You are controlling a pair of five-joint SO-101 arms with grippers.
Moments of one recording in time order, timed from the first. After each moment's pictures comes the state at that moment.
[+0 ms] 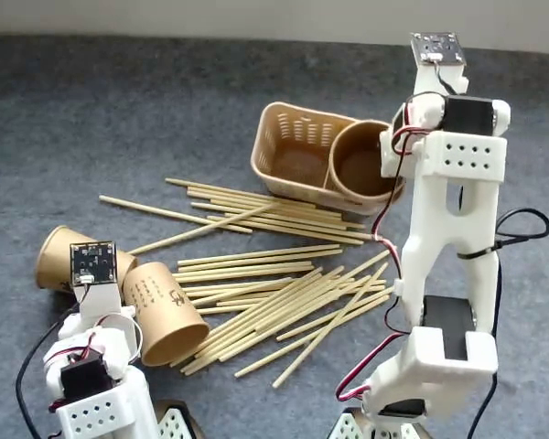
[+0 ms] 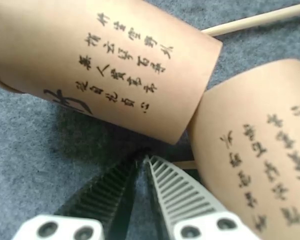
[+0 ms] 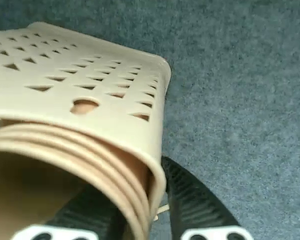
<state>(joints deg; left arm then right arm) -25.2 -104.2 96.0 75.8 -7.3 -0.7 7.4 -26.5 94.9 9.0</state>
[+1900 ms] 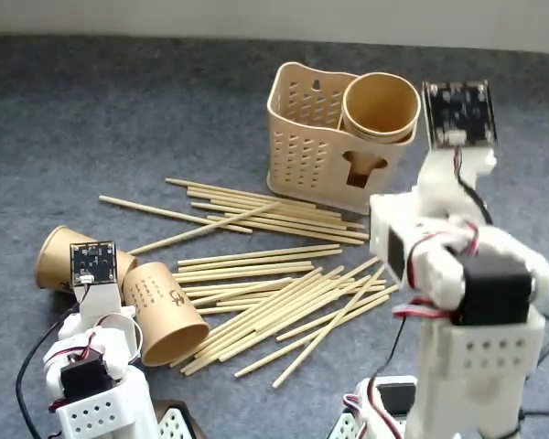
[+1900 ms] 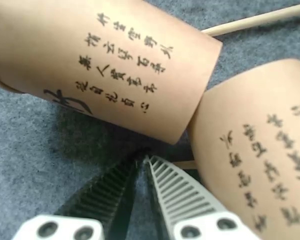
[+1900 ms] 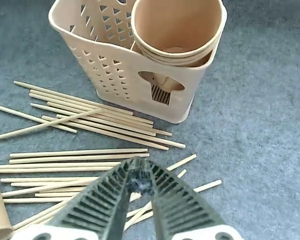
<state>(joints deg) -25.2 -104.2 96.0 75.8 -7.3 -8.6 -42.3 2.0 93.9 3.9</state>
